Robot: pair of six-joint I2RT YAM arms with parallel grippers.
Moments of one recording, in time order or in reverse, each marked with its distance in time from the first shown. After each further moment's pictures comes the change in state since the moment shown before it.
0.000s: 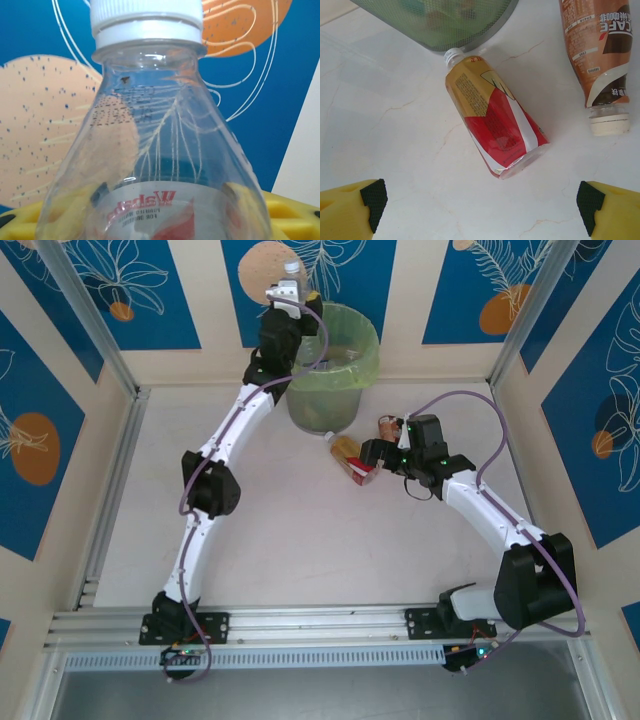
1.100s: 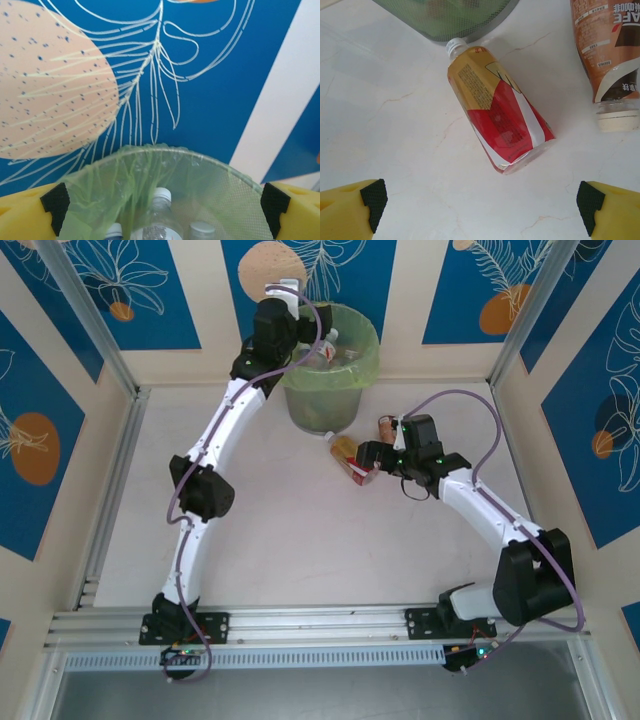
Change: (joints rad) left arm 0.000 -0.098 0.022 -0.357 0.126 -0.082; right arm 0.026 0.028 0.017 -0.022 0.011 -0.021
